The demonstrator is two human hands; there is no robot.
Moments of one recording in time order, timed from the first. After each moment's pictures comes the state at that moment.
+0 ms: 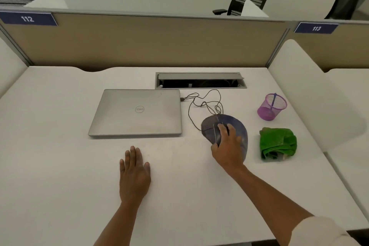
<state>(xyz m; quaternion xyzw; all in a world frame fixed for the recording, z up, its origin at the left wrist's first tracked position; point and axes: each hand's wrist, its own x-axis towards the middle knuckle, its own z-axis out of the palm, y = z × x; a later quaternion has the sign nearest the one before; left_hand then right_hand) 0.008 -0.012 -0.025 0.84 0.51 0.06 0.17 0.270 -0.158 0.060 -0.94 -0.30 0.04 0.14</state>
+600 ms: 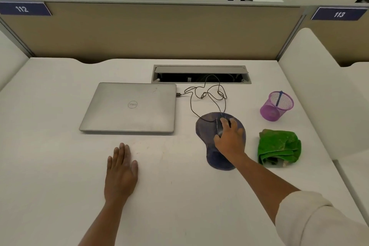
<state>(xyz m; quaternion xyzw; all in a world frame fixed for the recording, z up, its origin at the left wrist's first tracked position) 0.012 -0.013 -0.027 0.84 0.52 0.03 0.13 0.355 -0.150 0.031 -0.93 -0.34 0.11 0.10</state>
